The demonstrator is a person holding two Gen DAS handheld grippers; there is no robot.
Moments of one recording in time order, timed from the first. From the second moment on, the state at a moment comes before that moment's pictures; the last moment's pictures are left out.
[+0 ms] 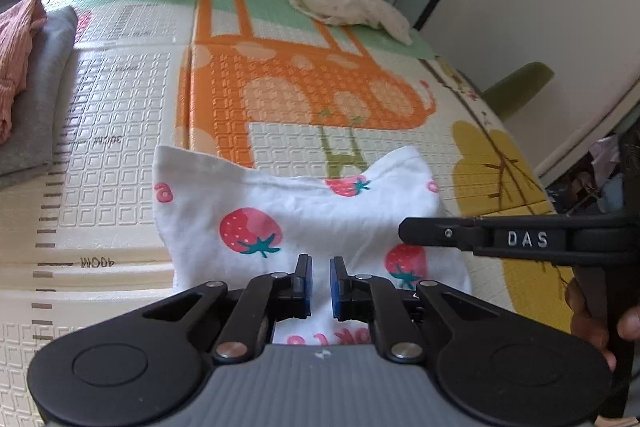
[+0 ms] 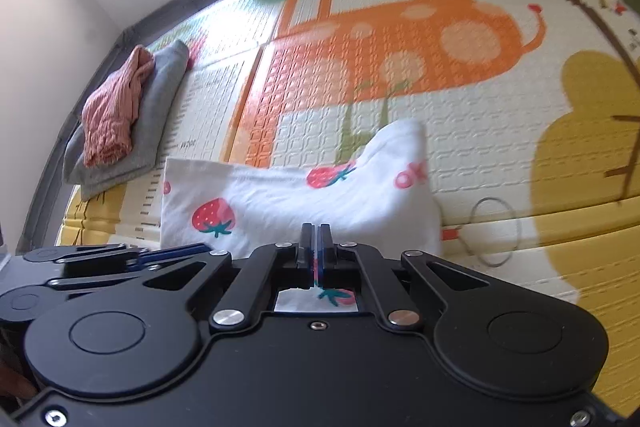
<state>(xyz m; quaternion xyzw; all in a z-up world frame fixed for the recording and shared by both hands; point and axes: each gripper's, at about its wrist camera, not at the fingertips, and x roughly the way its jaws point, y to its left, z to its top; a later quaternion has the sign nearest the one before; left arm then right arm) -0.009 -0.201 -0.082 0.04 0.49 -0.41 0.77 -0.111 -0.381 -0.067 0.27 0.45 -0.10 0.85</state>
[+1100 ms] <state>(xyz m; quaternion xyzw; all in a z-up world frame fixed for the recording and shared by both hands) 0.037 -0.150 -0.100 -0.01 0.52 -0.29 0.80 -0.112 -0.428 -0.094 0.28 0.48 -0.20 0.81</state>
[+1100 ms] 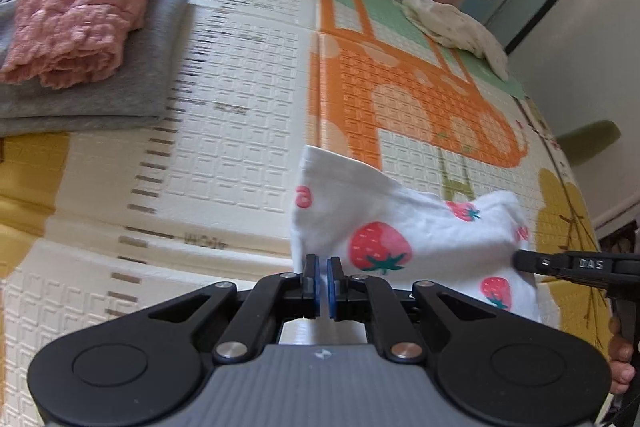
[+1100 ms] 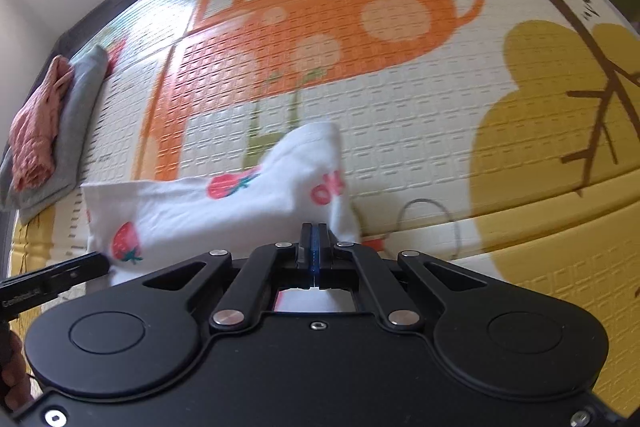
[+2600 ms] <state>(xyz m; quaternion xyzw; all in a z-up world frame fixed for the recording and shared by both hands) 0.048 -0.204 -0.104 -0.01 0.52 -0.31 0.80 -0.071 -0.411 -0.111 0.34 0.46 -0.15 0.81</state>
